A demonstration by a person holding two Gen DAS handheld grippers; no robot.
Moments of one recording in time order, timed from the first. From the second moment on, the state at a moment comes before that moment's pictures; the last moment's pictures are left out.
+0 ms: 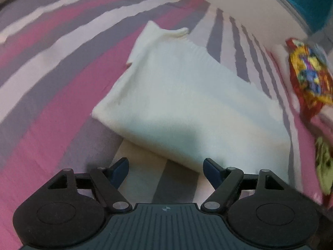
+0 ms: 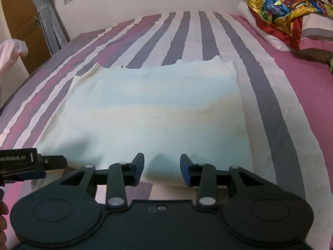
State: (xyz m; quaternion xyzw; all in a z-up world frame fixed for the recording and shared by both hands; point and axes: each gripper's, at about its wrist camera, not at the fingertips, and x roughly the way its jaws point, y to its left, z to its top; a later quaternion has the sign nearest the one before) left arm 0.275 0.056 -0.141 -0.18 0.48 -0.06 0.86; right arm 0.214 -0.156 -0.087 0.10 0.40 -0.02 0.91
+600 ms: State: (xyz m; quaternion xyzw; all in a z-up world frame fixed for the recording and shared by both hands) left arm 0.291 0.099 -0.188 -0.43 0.41 -0.06 0.80; right arm 0.230 -0.156 -0.104 0.11 0.41 -0.02 0.91
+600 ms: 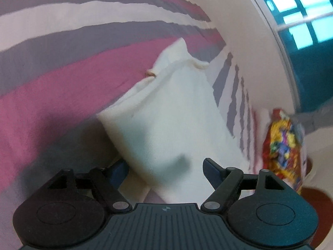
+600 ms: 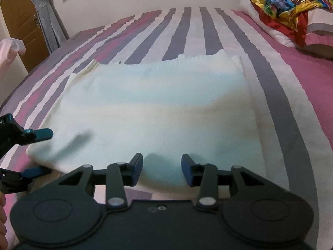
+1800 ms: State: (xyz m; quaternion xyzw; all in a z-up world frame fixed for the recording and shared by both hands) left arm 0.332 0.103 -0.232 -0.51 0.38 -0.09 0.77; right arm 0.330 -0.145 -0.095 0.09 0.37 -0.02 0.92
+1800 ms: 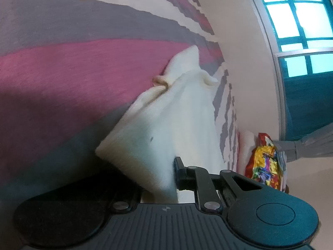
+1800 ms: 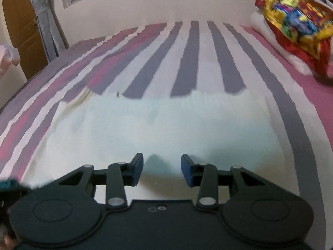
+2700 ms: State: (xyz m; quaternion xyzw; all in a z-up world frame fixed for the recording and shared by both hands) left arm 0.335 0.055 -0.152 -0.35 0.30 -0.18 0.87; right arm 0.329 -0.151 -0.116 0.13 0.38 0.00 0.92
